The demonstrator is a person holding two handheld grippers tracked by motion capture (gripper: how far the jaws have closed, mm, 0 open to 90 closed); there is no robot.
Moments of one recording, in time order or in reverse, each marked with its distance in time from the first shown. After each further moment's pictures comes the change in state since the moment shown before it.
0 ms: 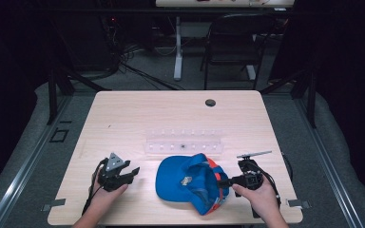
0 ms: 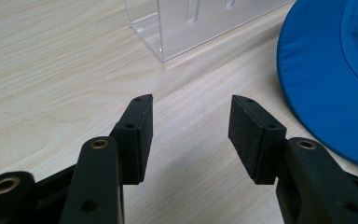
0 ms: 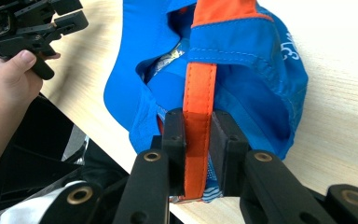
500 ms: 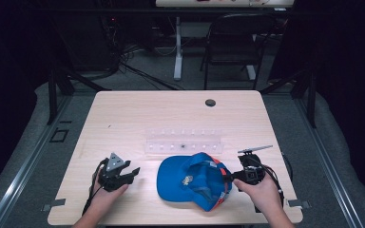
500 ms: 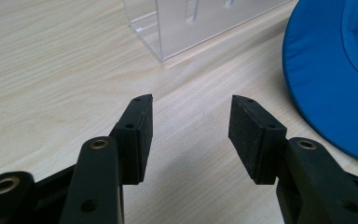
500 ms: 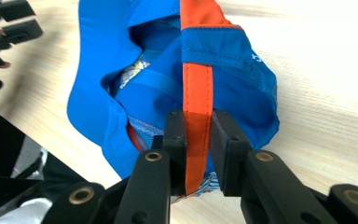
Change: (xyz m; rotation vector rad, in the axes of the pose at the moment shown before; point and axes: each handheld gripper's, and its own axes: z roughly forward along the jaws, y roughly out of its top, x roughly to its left) left arm -0.001 0.000 0.001 0.002 -0.001 -0.001; right arm 0.006 0.013 -0.008 0.001 -0.184 -0.020
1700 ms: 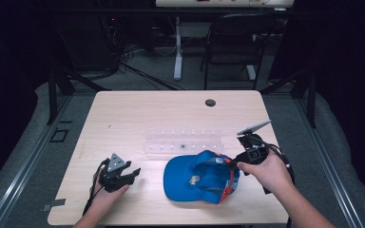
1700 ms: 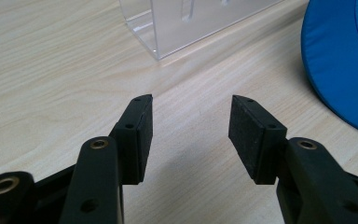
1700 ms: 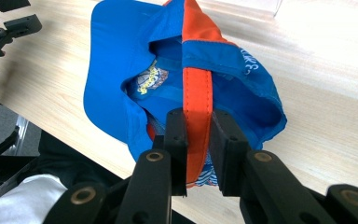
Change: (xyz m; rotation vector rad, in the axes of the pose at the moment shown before) left arm -0.002 0.000 0.001 0.006 -0.002 0.008; right arm 0.027 0.051 -0.044 0.146 -0.106 -0.038
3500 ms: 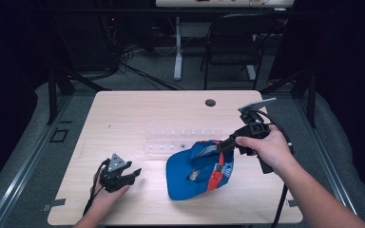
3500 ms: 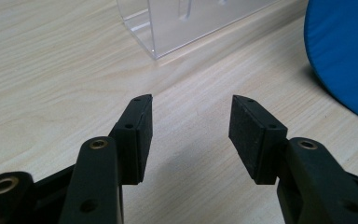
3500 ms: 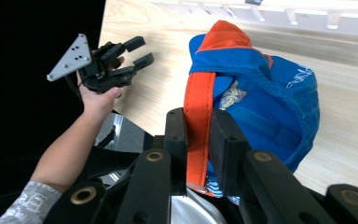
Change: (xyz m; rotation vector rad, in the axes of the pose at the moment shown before) left arm -0.001 0.000 0.001 0.003 -0.005 -0.003; right arm 0.019 0.042 -0.048 0.029 0.326 0.120
